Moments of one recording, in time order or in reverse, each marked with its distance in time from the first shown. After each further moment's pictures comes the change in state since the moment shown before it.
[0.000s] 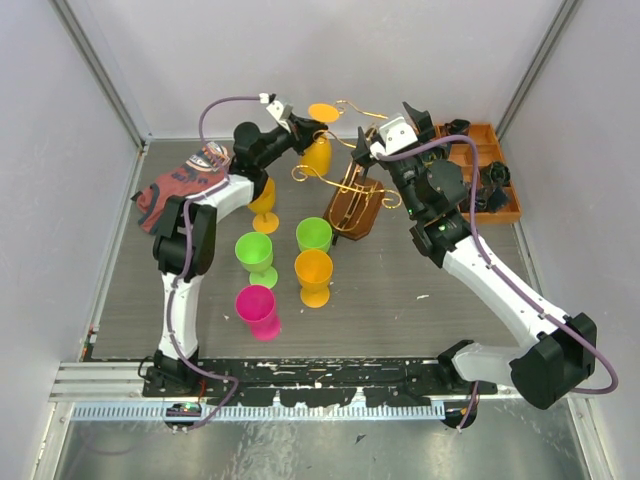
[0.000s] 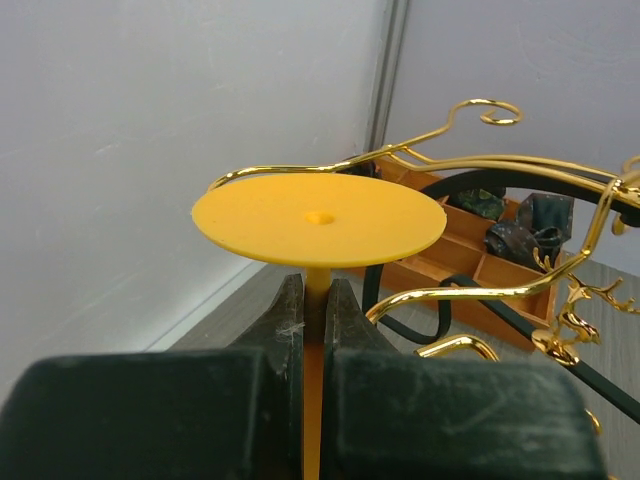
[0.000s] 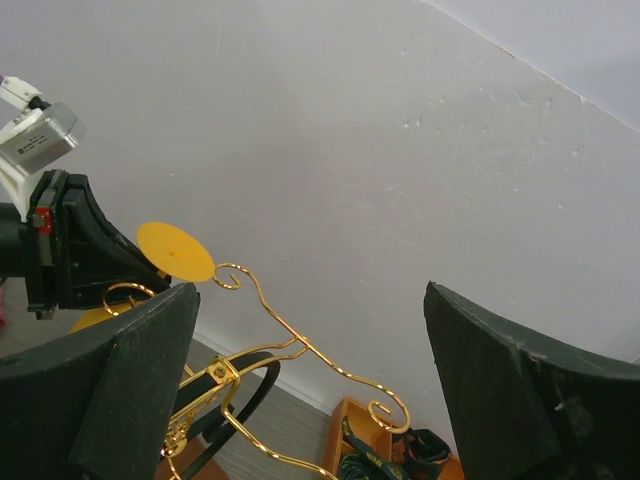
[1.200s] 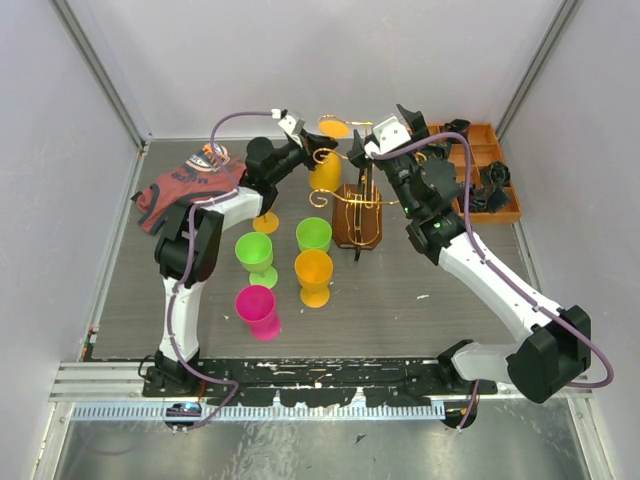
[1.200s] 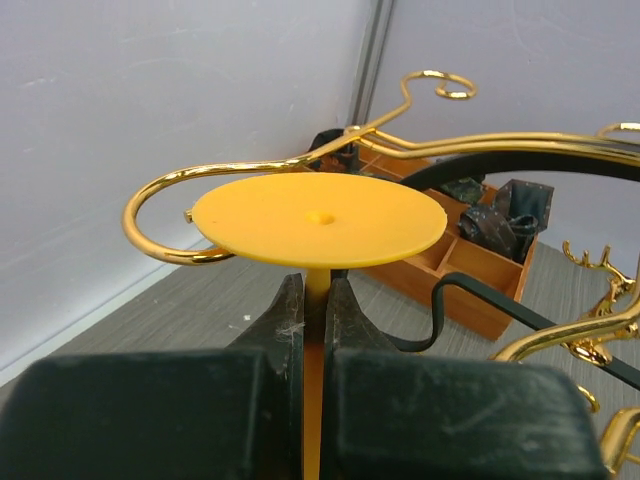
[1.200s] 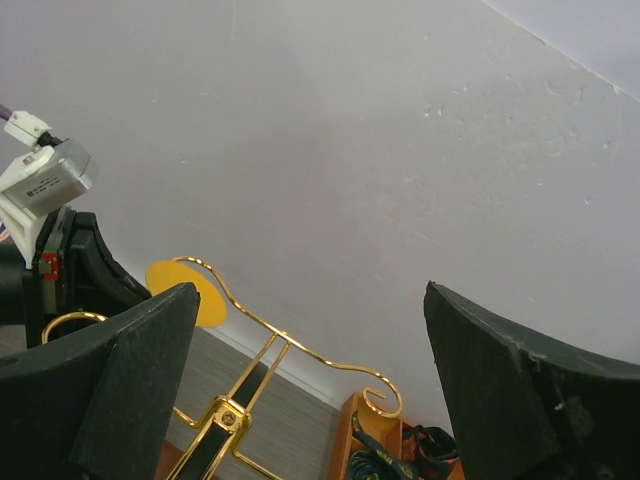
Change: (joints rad) left arm -0.073 -0.071 -0.186 0.027 -0.099 -0.003; right arm -0.001 0.031 0.000 0.003 -0.015 0.005
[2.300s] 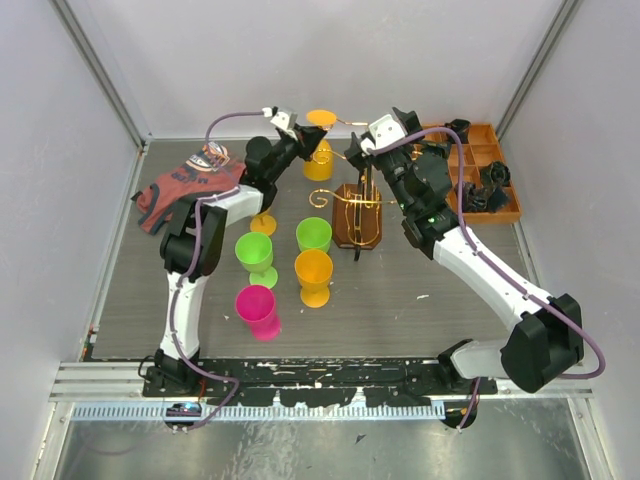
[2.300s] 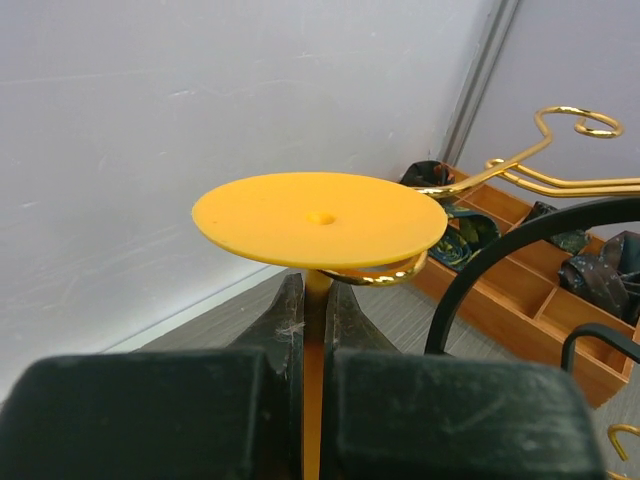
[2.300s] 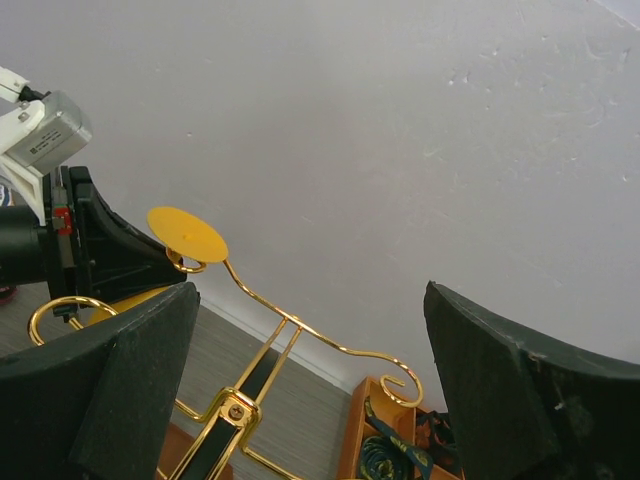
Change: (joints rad) left arm 0.026 0.087 0.082 0.042 -0.188 0.014; right arm -0.026 0.062 0.000 0.008 -0.012 0.019
